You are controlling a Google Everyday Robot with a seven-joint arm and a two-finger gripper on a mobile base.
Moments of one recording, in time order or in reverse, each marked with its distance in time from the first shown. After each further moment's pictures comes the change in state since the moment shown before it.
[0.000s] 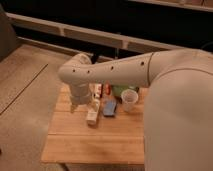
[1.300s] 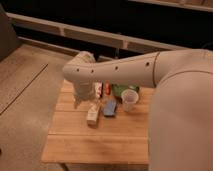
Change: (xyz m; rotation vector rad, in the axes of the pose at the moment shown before) arm -0.040 -0.038 -0.019 0.021 -0.142 -0.013
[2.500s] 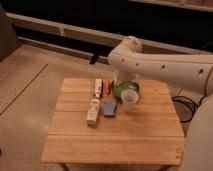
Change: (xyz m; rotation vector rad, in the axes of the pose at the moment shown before) arm -0.082 -0.226 -0.034 0.195 -0.241 0.107
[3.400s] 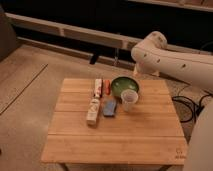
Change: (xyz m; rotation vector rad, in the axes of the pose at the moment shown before) arm -0.034 -0.077 0.017 0.061 -0.064 0.042
